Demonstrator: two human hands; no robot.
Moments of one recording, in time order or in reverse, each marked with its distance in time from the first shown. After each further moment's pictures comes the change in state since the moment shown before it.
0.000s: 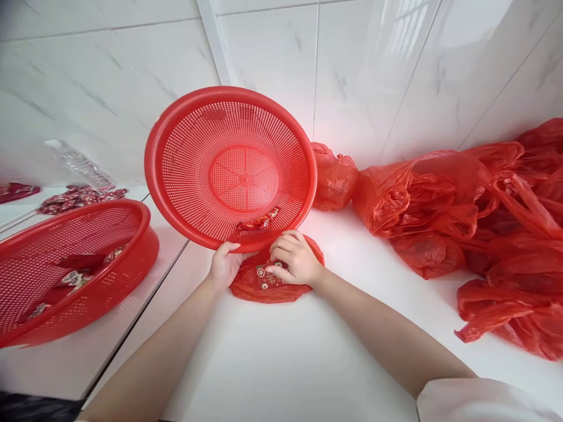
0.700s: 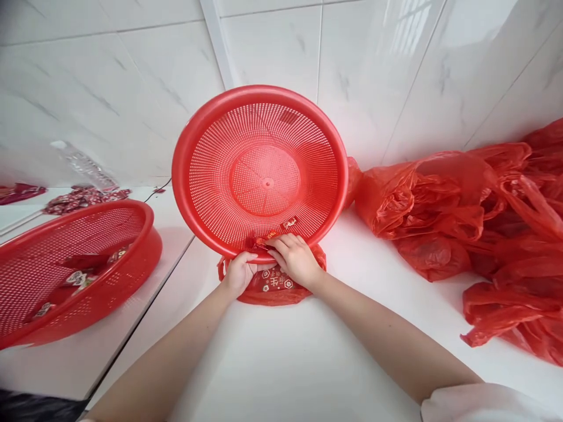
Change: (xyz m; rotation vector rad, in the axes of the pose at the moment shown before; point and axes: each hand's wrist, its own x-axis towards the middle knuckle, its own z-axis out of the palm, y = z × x) left_hand -0.013 -0.020 0.015 0.001 -0.033 -0.060; right_hand 0.005 -0.007 0.010 -0.102 -0.059 0.292
